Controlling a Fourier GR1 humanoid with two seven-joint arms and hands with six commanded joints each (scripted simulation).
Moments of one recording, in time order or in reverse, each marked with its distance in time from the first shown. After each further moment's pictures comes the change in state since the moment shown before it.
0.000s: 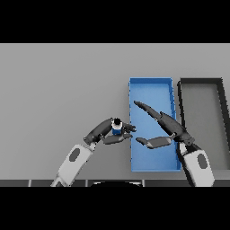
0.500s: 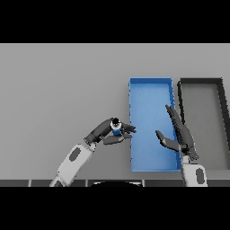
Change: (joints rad) left arm -0.009 0.024 -0.028 0.031 0.044 0.029 -0.038; right arm 0.327 0.161 -0.130 0.146 0.237 -0.203 -0.363
